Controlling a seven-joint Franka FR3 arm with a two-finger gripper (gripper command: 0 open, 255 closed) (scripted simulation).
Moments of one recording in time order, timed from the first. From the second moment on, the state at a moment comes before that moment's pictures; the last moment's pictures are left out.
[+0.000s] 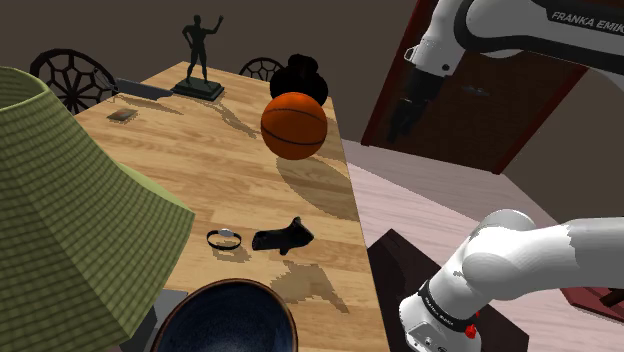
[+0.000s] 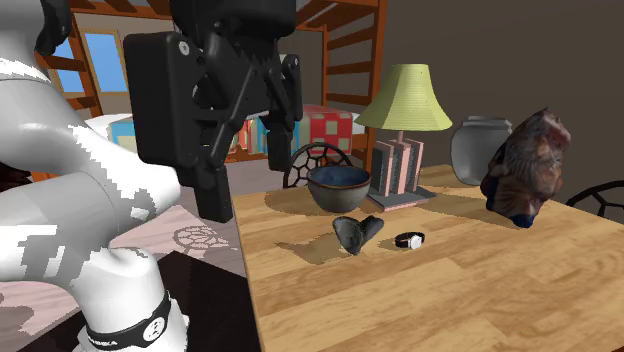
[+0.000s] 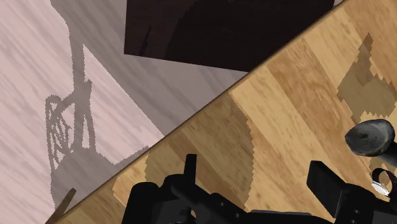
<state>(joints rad) -0.01 -0.77 -0.03 -2.36 0.00 1.58 -0.13</state>
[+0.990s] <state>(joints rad) 0.14 -0.62 0.18 -2.47 0.14 1.87 -0.03</state>
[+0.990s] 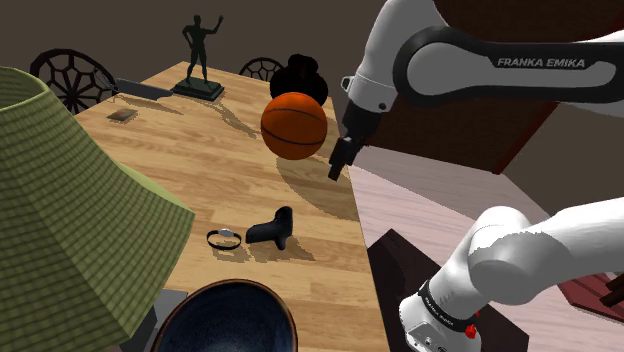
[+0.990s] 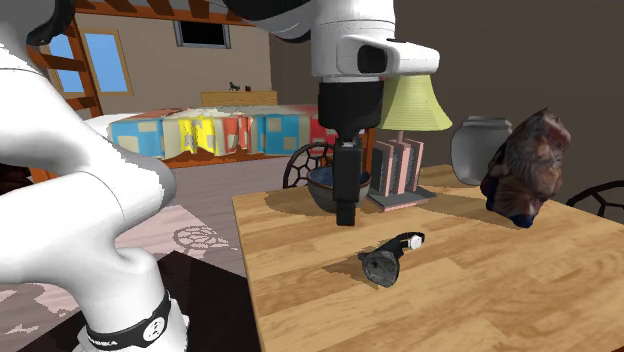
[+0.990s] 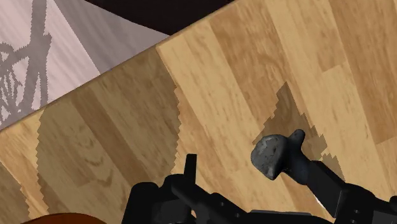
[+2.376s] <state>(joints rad) 0.26 -0.23 0.46 -2.43 0.15 2.29 0.12</state>
